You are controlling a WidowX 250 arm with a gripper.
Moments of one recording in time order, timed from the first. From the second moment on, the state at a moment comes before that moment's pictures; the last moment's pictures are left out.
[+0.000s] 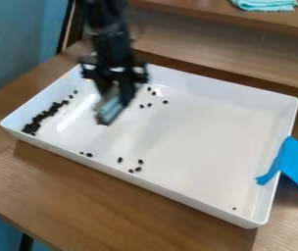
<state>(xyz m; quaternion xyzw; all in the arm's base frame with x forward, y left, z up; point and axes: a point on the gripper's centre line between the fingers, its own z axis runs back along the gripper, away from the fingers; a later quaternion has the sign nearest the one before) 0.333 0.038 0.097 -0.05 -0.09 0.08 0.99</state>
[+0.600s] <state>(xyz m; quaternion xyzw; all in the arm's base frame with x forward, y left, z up) 0.351 -0.017 0.071 -0.01 -0.10 0.08 0.99</state>
